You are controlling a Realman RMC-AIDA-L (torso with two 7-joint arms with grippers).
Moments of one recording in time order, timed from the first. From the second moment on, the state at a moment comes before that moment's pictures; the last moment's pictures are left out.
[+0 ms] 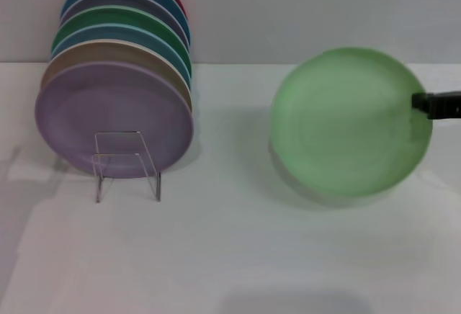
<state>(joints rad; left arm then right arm) -0.25 -2.07 -1.29 -0.19 2.77 1.60 -0.30 0.21 2.08 1.92 1.51 -2.32 1.00 -0.58</state>
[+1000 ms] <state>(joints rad) -0.23 -2.08 -1.12 -0.20 2.77 1.77 -0.33 0.04 2.08 1.30 1.36 -1.74 -0.14 -1.30</state>
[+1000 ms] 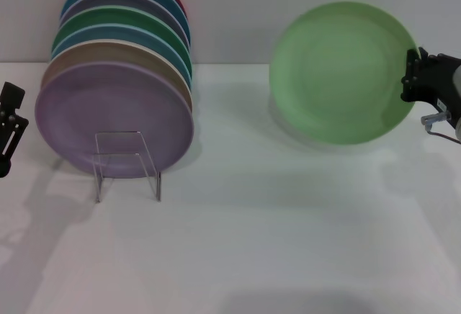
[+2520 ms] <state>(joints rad) -0.21 -2.08 -0.82 -0.26 2.77 1.75 -0.43 0.19 2.08 0.82 0.54 -2.48 -1.30 -0.06</state>
